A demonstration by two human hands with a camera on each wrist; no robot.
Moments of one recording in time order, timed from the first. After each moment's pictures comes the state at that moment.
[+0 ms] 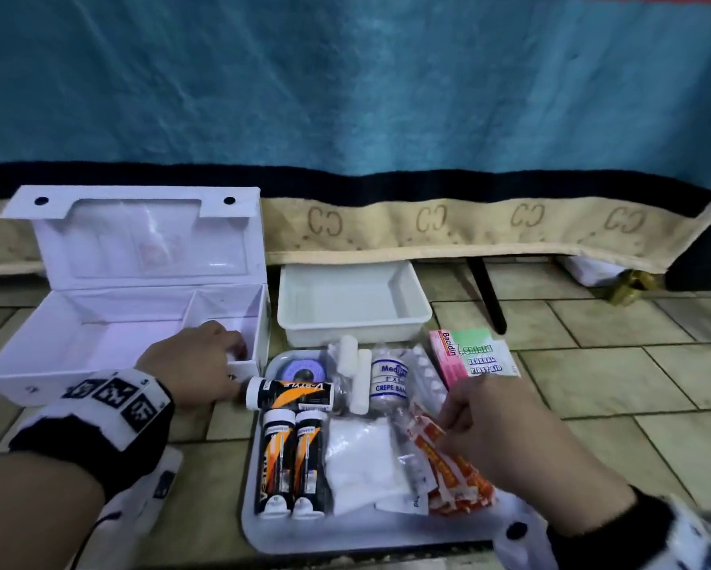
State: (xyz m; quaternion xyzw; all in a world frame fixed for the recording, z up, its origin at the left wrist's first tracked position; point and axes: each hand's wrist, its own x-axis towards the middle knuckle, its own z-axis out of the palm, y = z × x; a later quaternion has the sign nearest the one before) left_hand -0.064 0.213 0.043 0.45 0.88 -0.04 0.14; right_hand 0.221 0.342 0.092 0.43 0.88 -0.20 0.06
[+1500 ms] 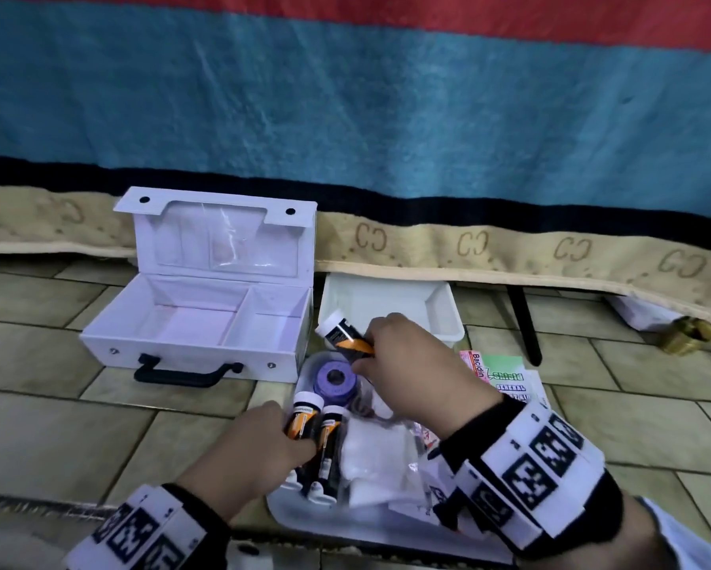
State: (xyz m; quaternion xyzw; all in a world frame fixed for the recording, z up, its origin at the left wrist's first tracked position) left_hand 0.055 0.174 0.052 0.28 0.90 0.22 0.25; right_hand 0.131 0.324 0.111 0.20 0.97 -0.13 -0.01
